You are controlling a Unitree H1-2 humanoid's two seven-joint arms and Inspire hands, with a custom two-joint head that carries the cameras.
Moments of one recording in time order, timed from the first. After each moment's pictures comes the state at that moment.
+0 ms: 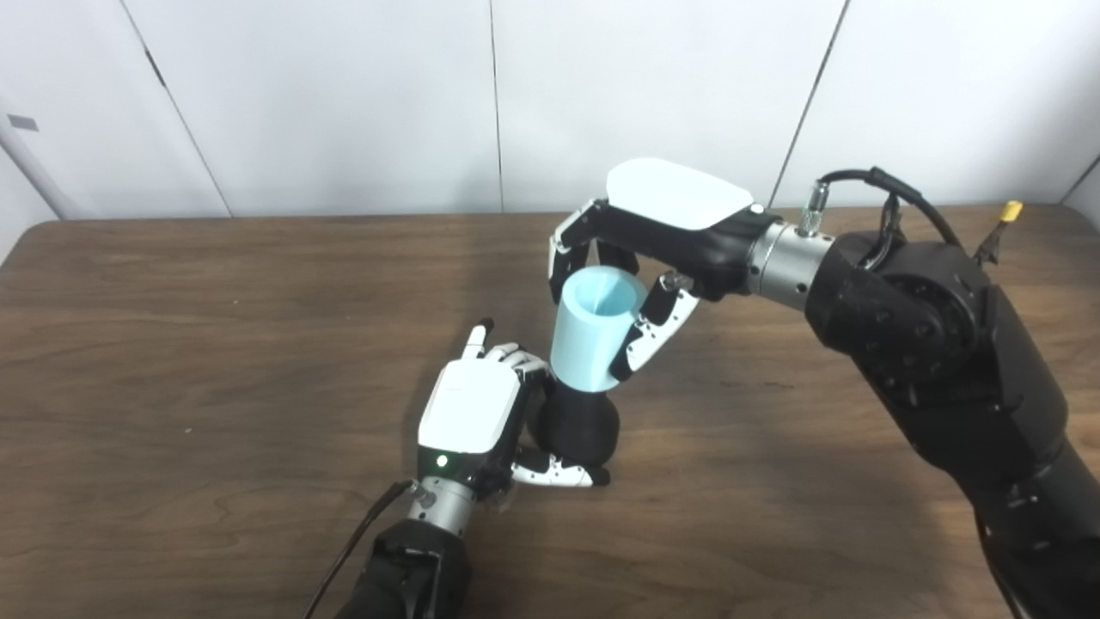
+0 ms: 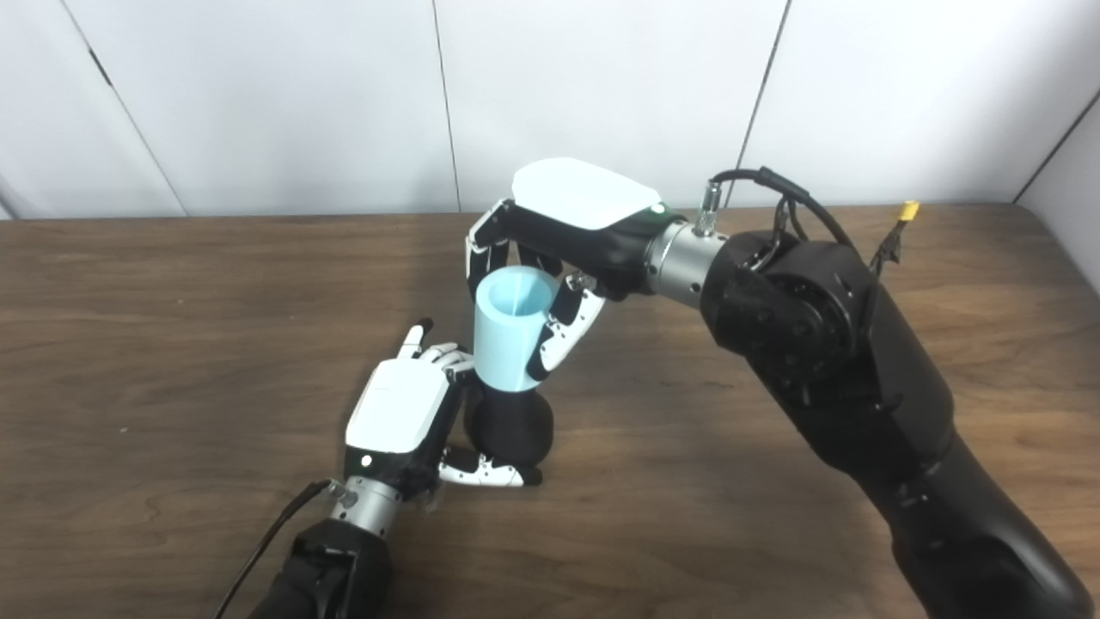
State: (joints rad) left arm -0.15 0.15 -0.54 -0.04 1.12 0.19 0.10; right arm -0.68 -0.45 0.36 -0.51 -0.57 0.30 0.80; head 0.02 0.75
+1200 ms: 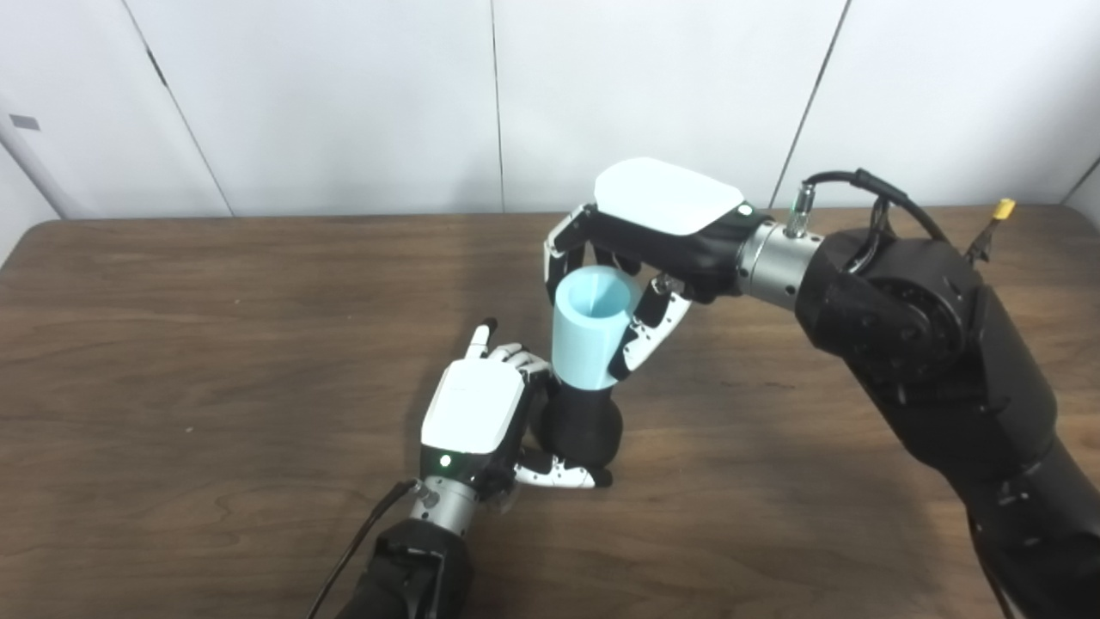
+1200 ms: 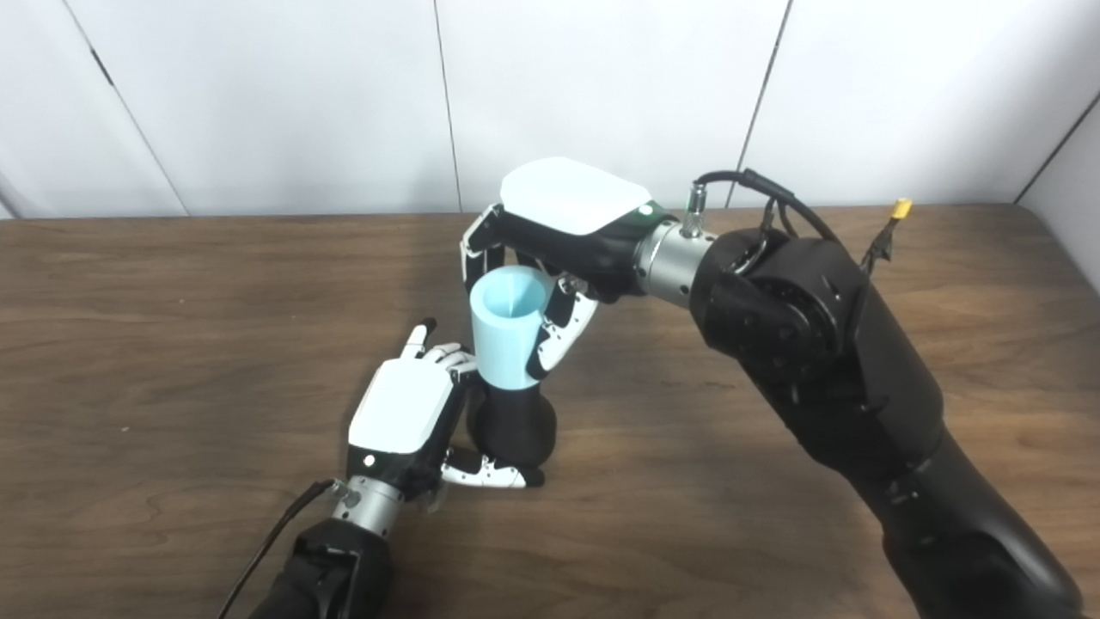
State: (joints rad) left arm -0.15 0.15 -0.54 -0.05 1.15 0.19 0.08; right arm -0.70 -0.44 0.37 -0.52 -0.65 0.29 0.87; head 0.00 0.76
